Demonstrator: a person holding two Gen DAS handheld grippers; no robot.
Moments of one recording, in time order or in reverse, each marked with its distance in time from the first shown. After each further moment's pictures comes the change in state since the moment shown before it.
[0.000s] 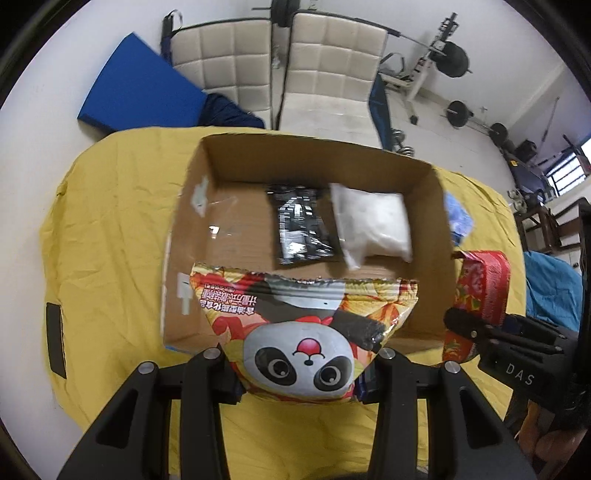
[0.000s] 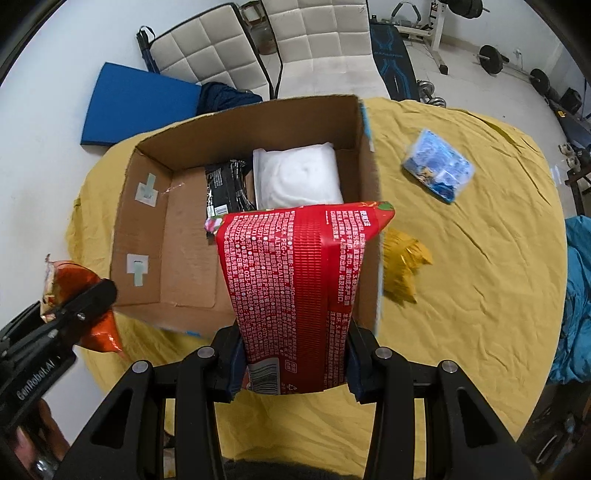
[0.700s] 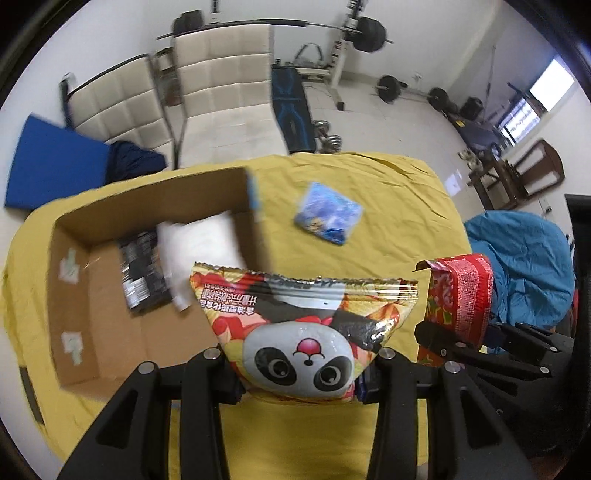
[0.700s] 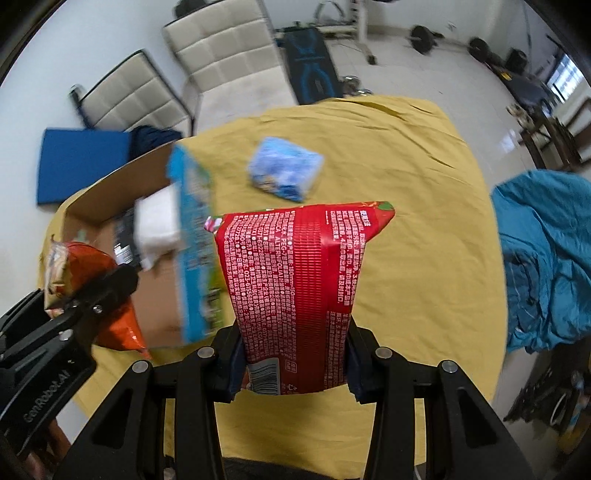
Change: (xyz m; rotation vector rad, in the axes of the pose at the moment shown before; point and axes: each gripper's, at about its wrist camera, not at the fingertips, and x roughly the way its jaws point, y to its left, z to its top) left arm 0.029 -0.203 0.023 0.233 -0.011 -0.102; right arm -0.054 -0.171 -0.015 0.169 -0.066 -0.078
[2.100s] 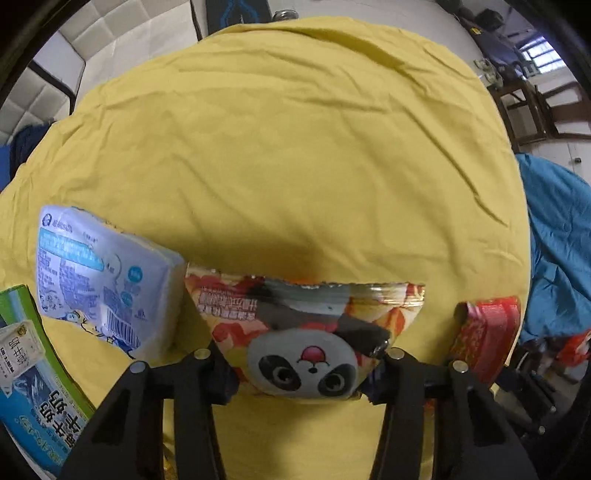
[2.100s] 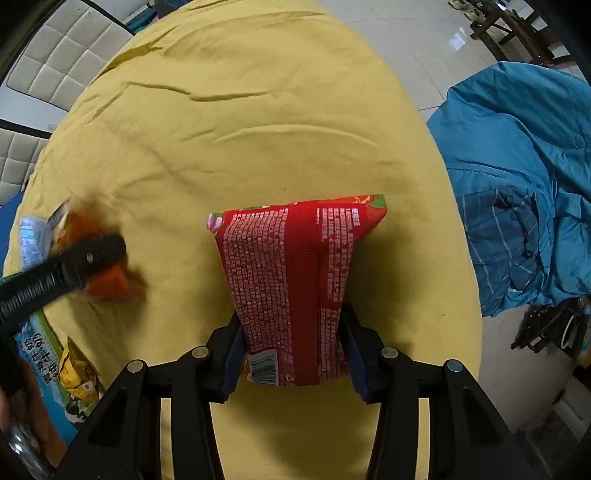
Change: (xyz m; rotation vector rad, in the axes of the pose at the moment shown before) left arm 0.292 -0.151 0.118 0.038 0.454 0.009; right arm 0.190 -0.287 0.083 0.329 0.286 -0.078
